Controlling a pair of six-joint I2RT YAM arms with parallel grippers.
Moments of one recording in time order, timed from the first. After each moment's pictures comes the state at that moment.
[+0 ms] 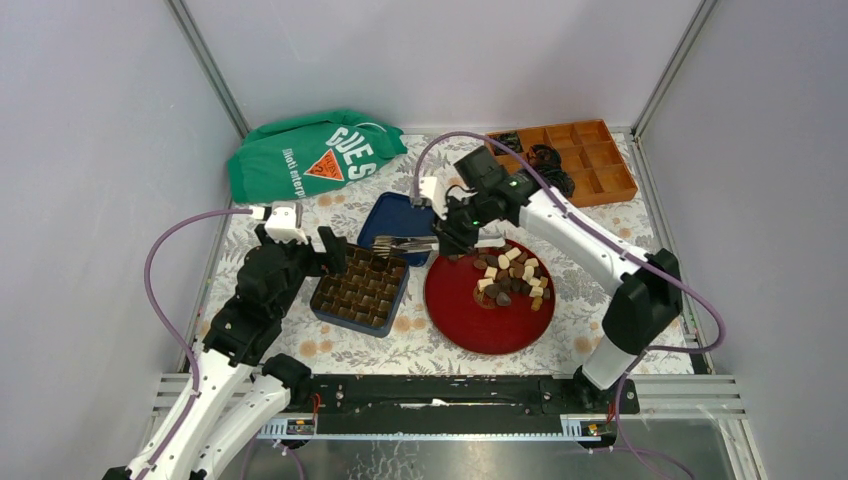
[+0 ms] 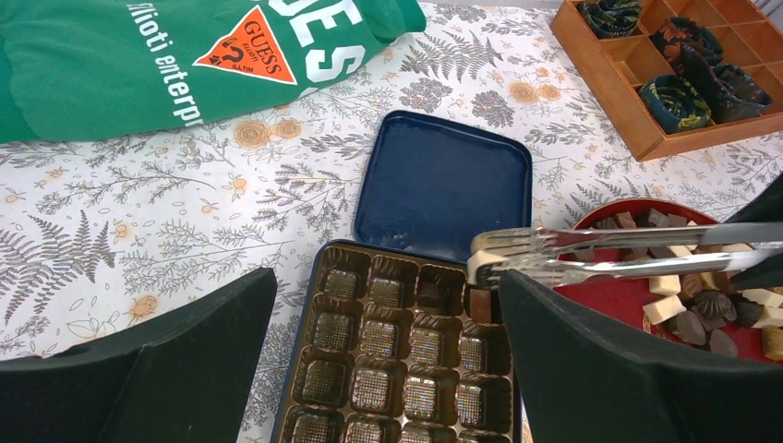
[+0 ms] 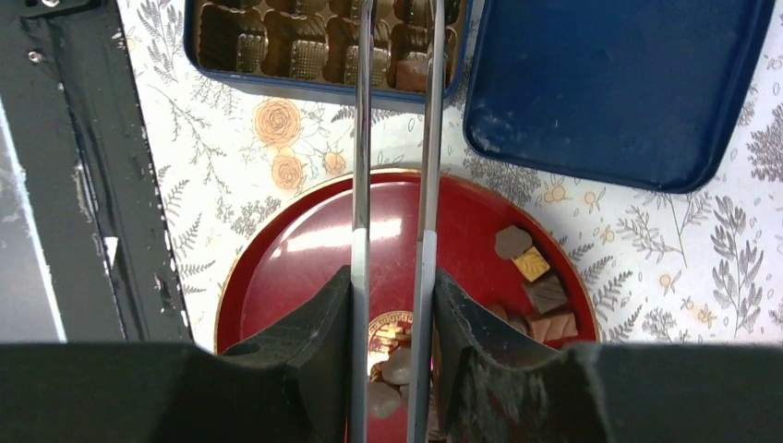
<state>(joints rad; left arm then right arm) -0.43 0.55 0.68 -0.38 -0.24 -0.21 0.66 1.65 1.53 -0.89 -0.55 -0.57</state>
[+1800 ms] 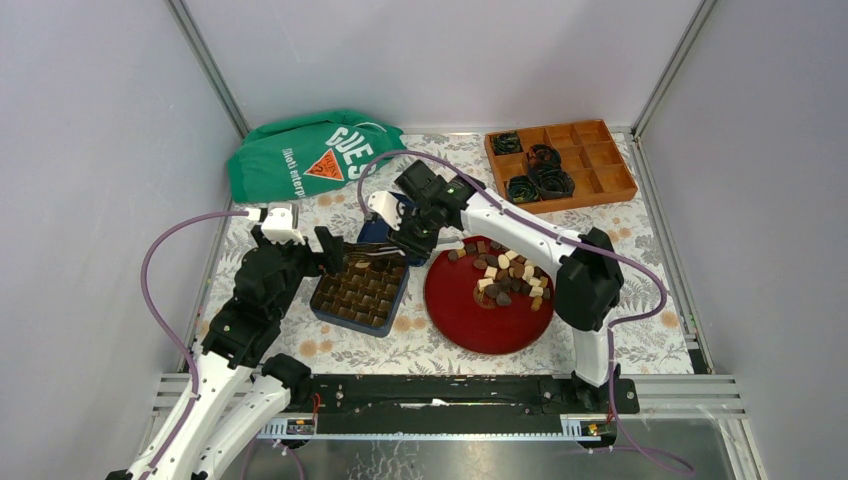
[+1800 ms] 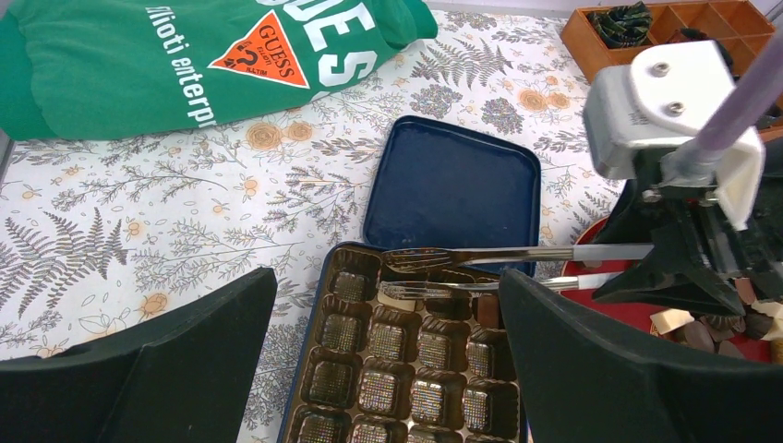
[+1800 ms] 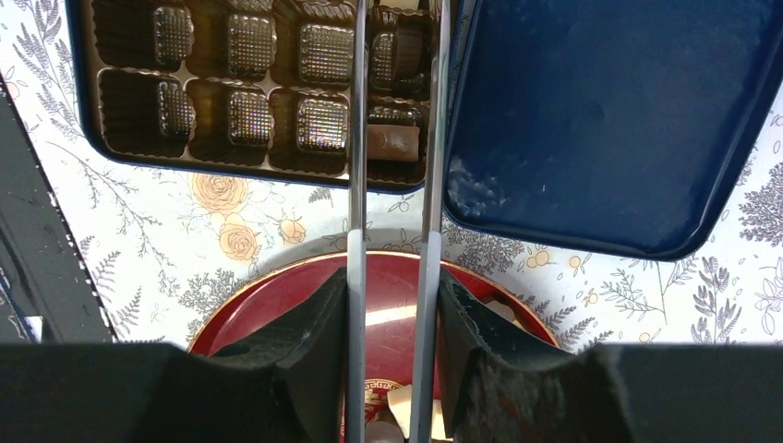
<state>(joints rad) -0.42 0.53 0.68 -0.38 -0.25 -0.21 0.86 1.96 1.77 -0.87 -0.28 -0.48</state>
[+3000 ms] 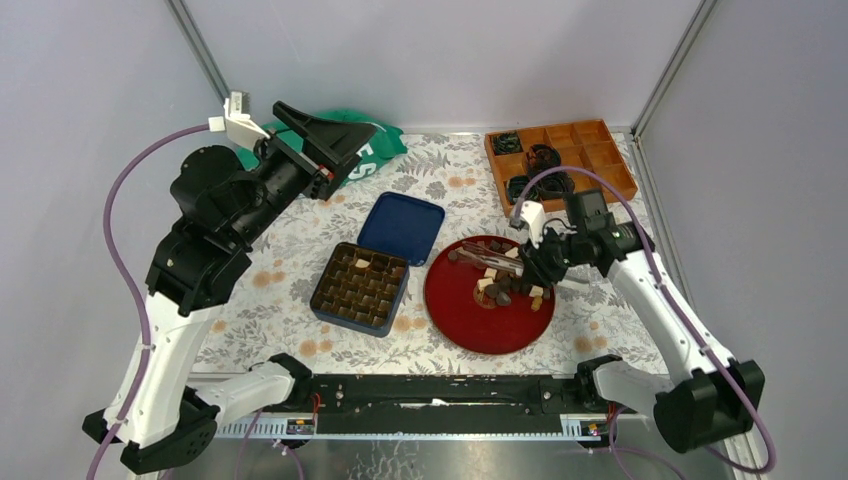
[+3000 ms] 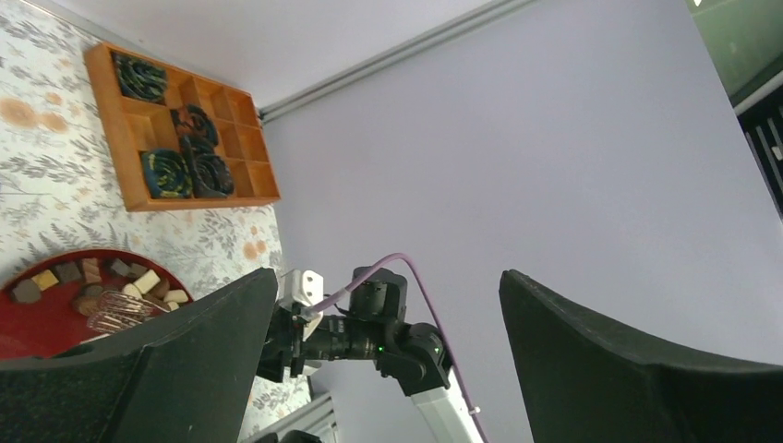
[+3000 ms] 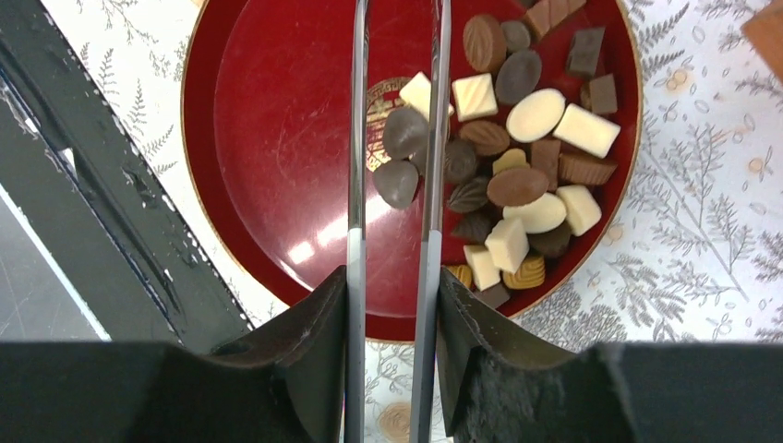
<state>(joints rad) -0.50 1.03 1.65 -0.60 0.04 -1.14 0.29 1.15 1.02 -0.94 -0.53 -0.58</state>
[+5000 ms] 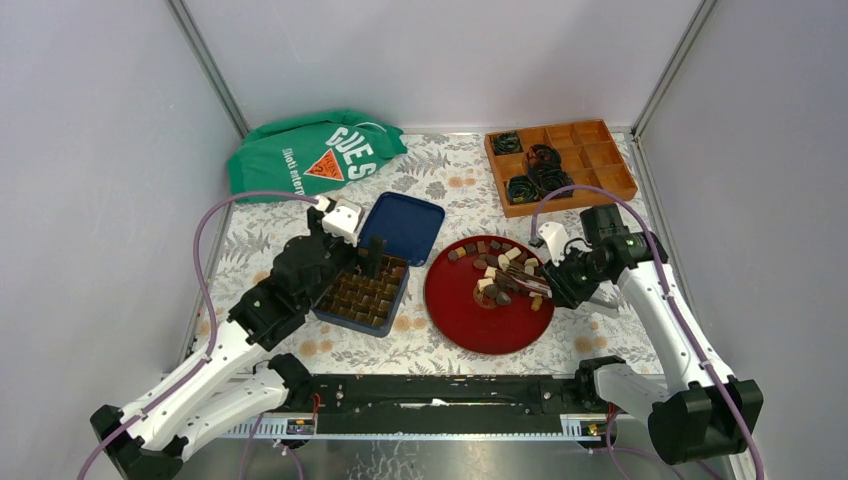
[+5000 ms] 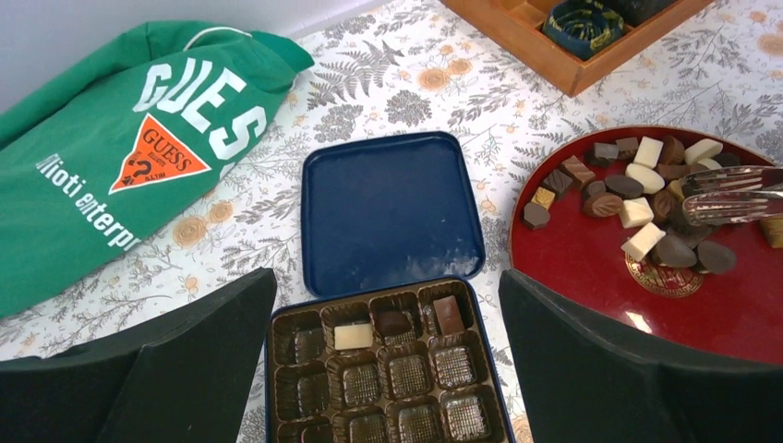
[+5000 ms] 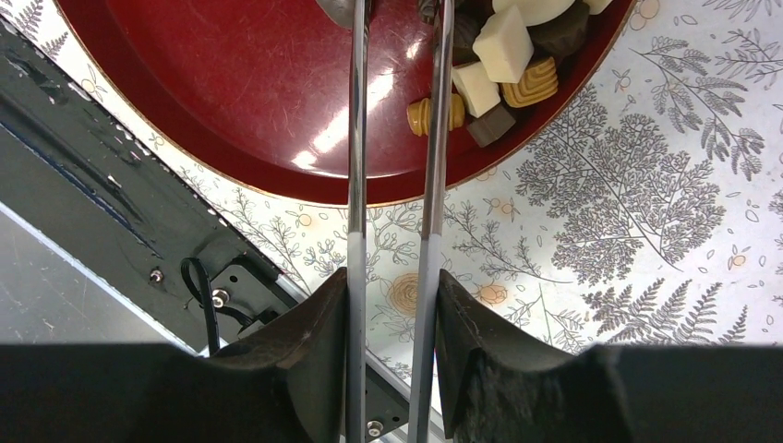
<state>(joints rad) -0.72 0.74 0.73 -0.23 -0.27 0.03 0.15 1.05 0.94 -1.17 -0.34 -0.63</state>
